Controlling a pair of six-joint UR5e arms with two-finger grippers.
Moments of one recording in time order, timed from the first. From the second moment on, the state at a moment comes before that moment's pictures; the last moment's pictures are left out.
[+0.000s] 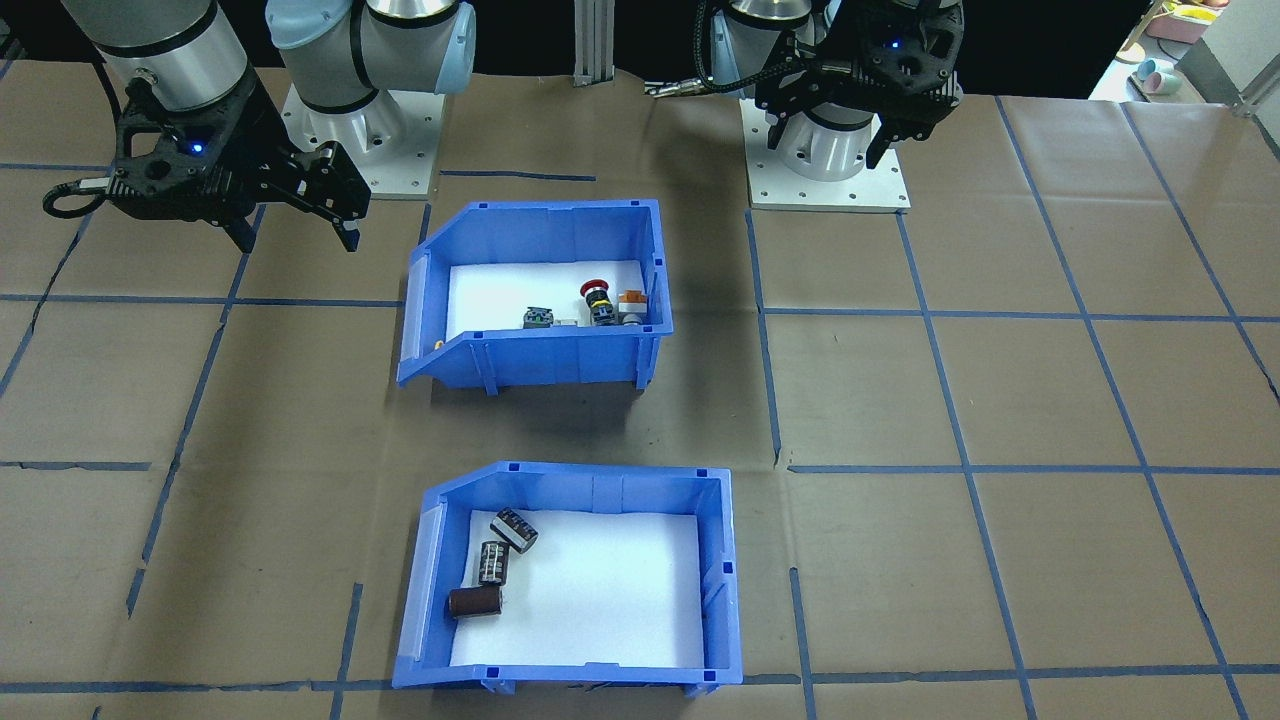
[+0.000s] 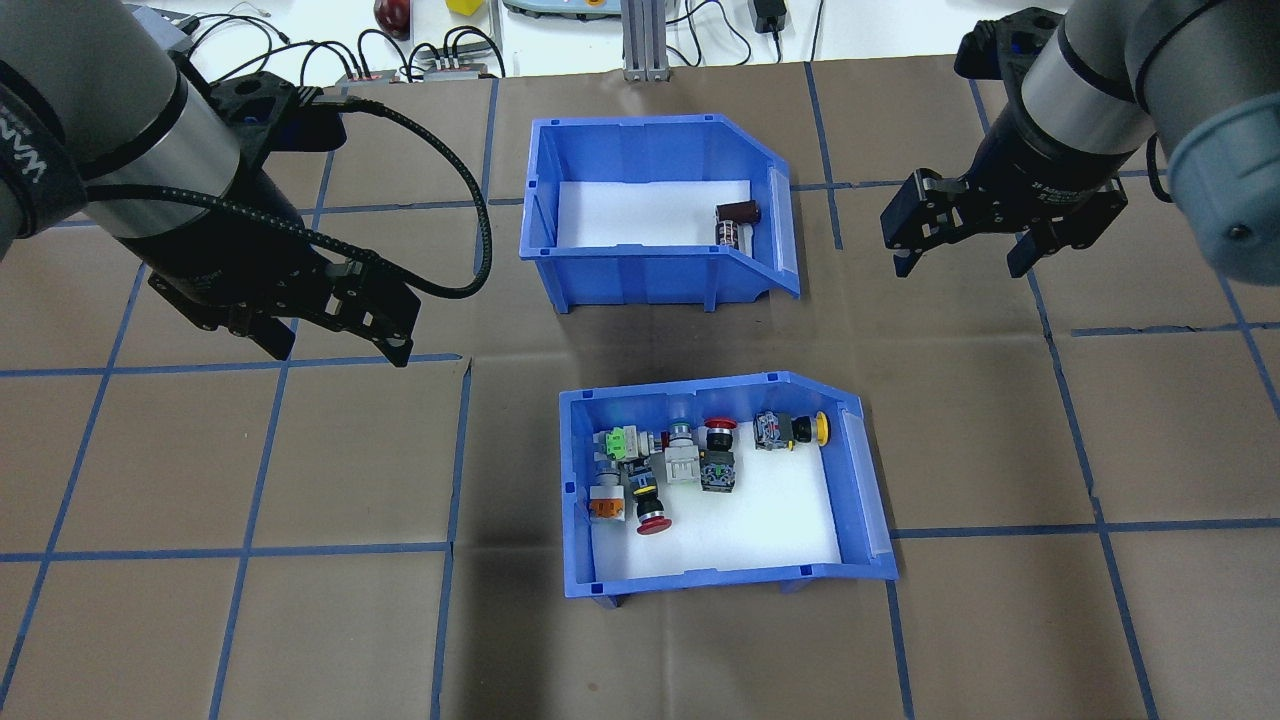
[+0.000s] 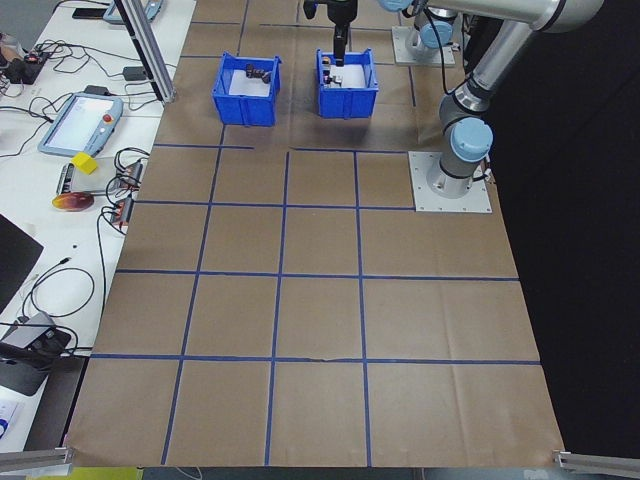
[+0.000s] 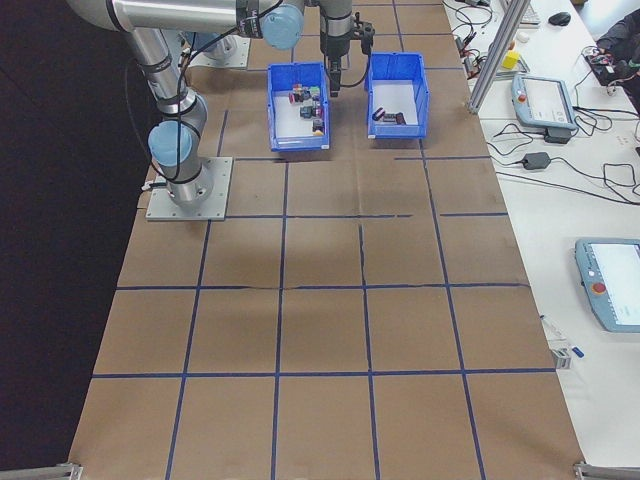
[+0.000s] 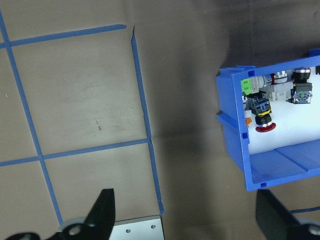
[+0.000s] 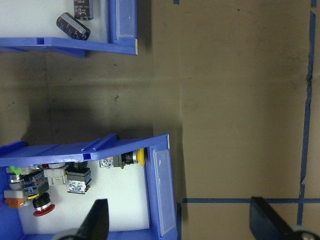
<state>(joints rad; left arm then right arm) -1.60 -1.38 -1.65 -1.75 1.50 0.12 1.53 -1.65 1.69 -1.62 -1.50 -0.01</state>
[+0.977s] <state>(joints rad) -1.60 -1.39 -1.65 -1.75 1.51 0.12 1.56 -1.65 1.69 -1.62 -1.58 0.03</state>
